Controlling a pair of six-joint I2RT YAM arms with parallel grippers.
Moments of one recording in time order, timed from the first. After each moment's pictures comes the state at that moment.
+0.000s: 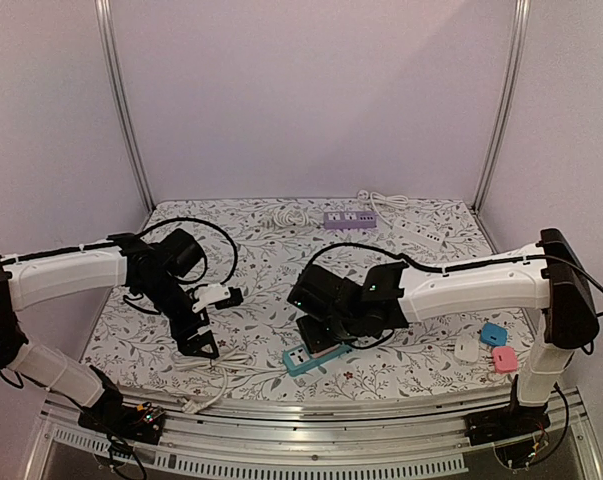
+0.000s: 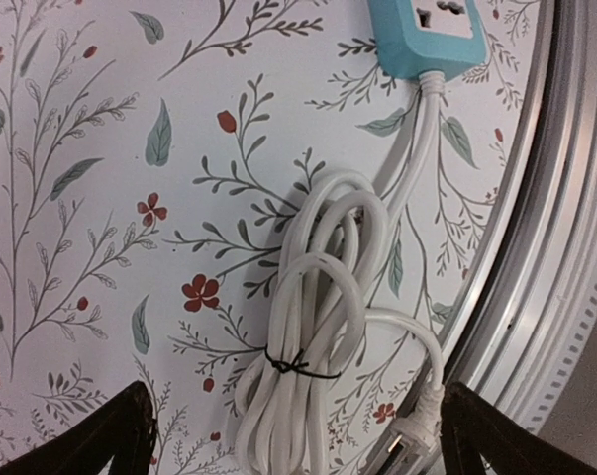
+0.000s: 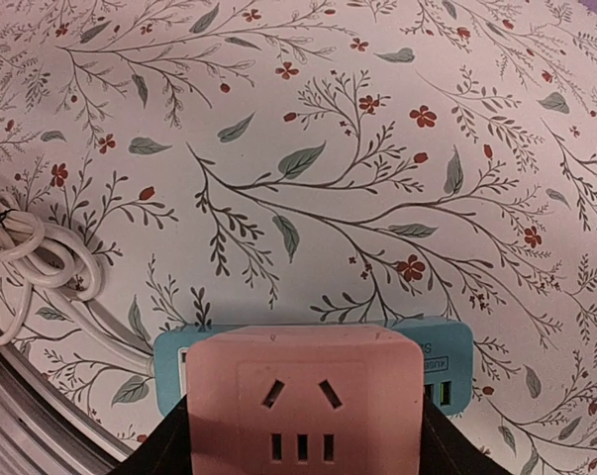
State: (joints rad) left arm -0.61 1.37 0.88 -0.88 0.30 0.47; right arm 1.22 1.83 1.35 -0.60 0.36 0.69
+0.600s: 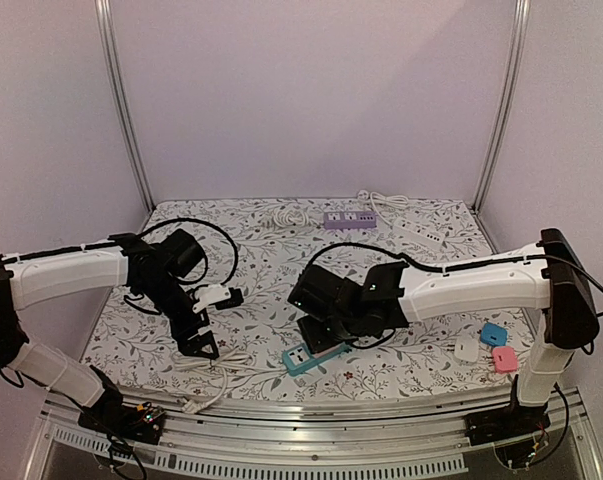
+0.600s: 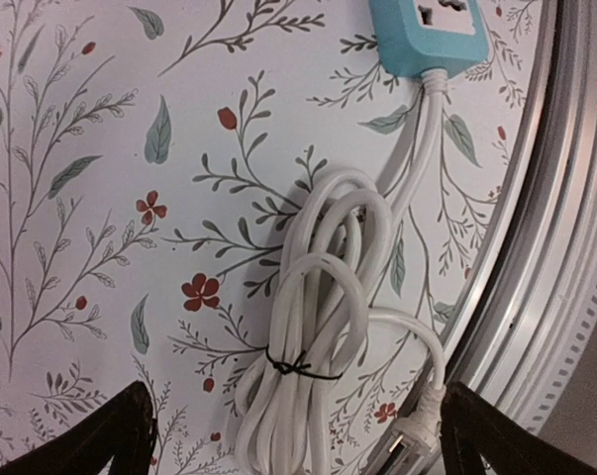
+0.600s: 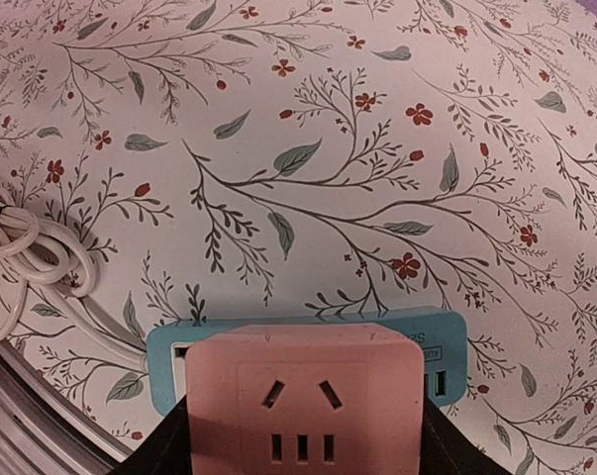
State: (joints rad) left arm -0.61 1.38 0.88 -0.87 0.30 0.47; right arm 1.22 1.83 1.35 -0.61 0.36 0.68
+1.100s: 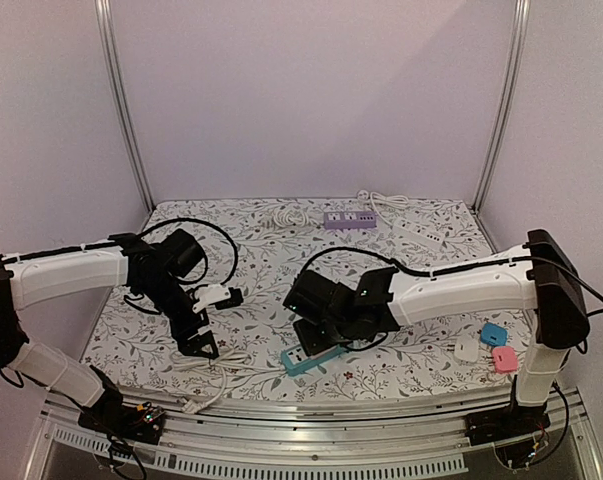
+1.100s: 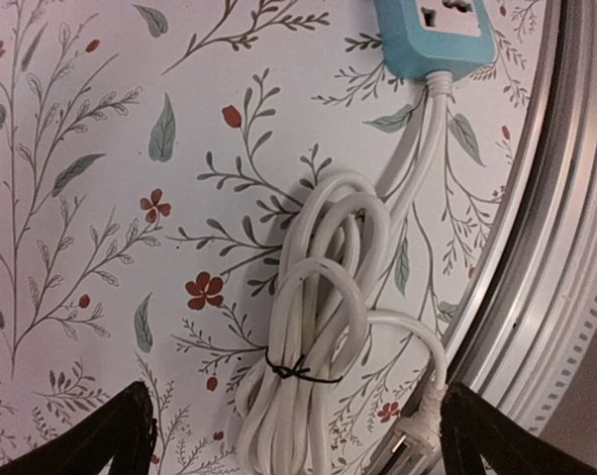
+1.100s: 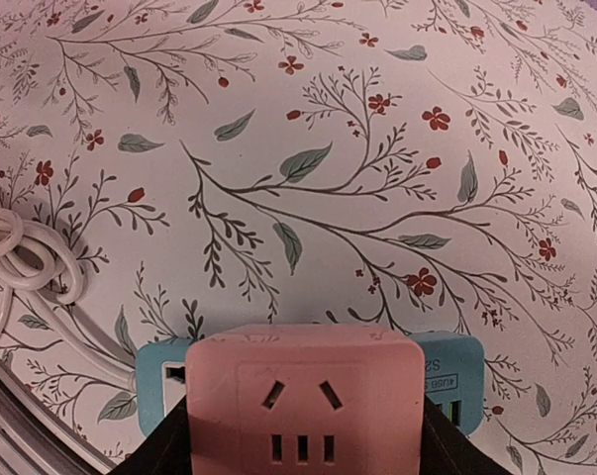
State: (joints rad) left arm -0.61 1.38 0.88 -0.87 0.29 0.47; right arm 1.22 1.89 1.35 -0.57 0.35 0.66
